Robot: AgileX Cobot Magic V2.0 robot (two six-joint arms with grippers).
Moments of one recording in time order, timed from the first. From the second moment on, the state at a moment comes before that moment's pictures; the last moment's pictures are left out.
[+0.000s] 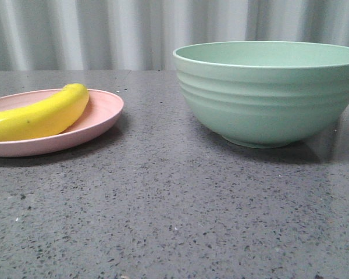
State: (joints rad) left arm -0.09 0.00 0.00 -0.12 0.32 0.12; right arm -0.13 -0.01 0.01 -0.07 0.33 0.03
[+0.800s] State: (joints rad) left arm -0.09 0.00 0.00 -0.12 0.26 0.12; right arm -0.13 -0.01 0.01 -0.07 0.30 0.03
